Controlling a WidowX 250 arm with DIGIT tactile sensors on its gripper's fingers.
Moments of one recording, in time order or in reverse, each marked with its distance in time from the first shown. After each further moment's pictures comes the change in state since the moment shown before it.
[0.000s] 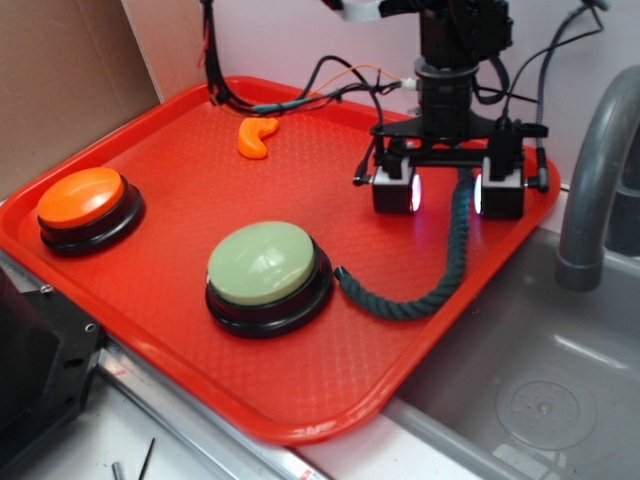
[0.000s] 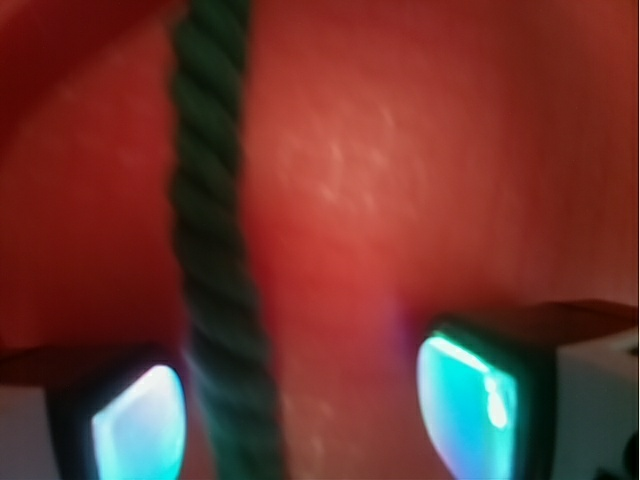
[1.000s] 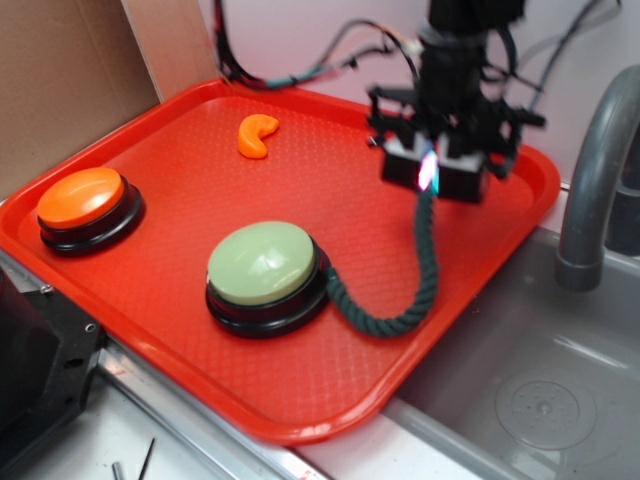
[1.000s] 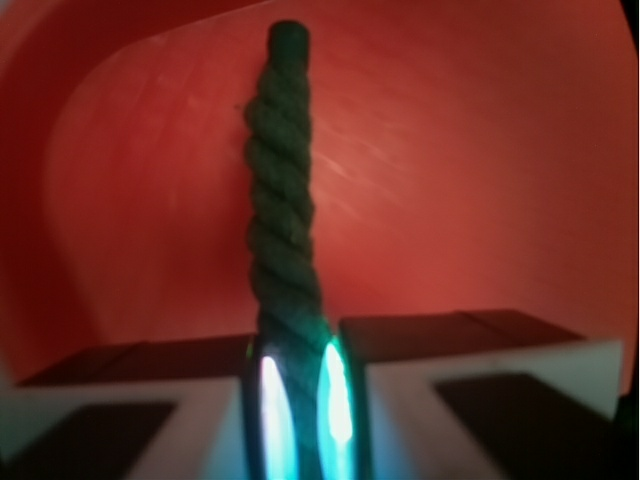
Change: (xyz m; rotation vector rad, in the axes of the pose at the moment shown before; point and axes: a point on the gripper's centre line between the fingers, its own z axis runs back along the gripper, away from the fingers) arm -0.015 0.029 0.056 0.065 0.069 -0.272
